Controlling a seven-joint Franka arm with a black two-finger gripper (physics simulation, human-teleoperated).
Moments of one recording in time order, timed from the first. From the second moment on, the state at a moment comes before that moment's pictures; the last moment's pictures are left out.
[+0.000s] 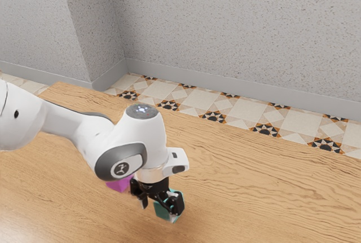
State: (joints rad) arm -0.65 -0.03 0.19 -2.47 -0.02 2.40 -0.42
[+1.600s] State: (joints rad) arm -0.40 0.26 0.02 -2.23 0.00 2.40 -0.39
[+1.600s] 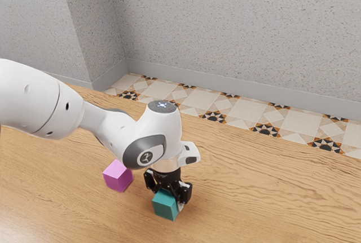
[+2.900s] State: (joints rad) arm -0.19 0.03 0.18 -2.25 -0.01 2.22 -0.13
